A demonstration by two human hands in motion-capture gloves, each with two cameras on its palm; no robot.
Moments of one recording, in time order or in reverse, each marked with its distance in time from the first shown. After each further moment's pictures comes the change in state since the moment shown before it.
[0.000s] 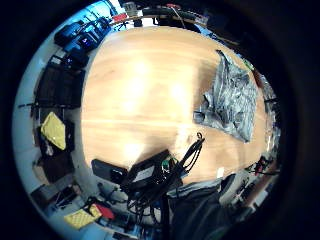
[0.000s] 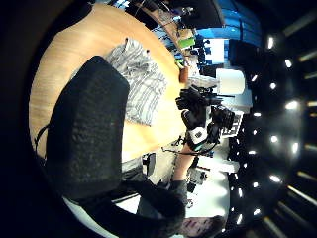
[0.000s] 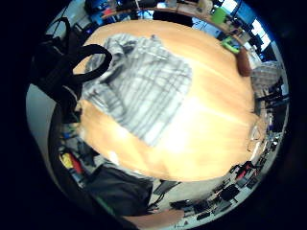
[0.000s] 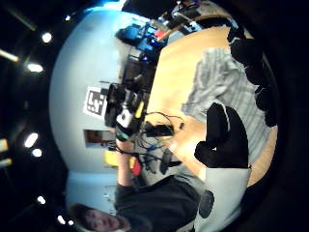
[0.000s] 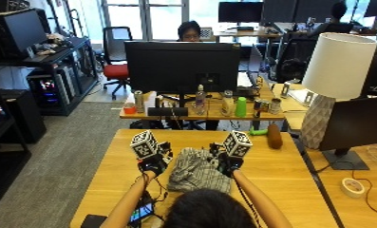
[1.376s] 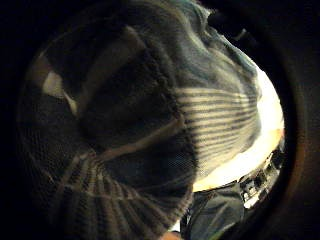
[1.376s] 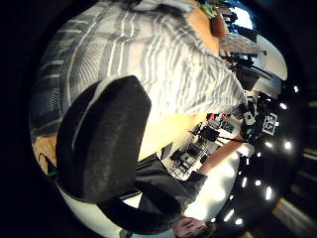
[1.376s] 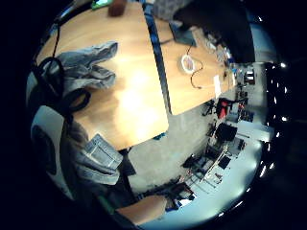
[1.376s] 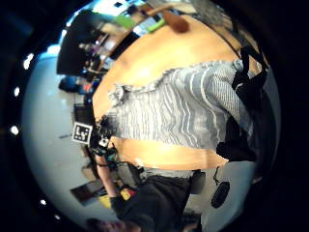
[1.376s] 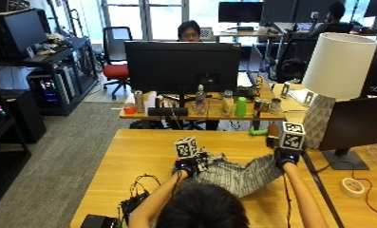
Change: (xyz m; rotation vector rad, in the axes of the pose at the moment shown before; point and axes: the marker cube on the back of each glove) left arm 0.132 0.006 0.113 -0.394 -0.185 0.211; right arm 0.213 0.128 -0.186 -0.136 0.519 0.772
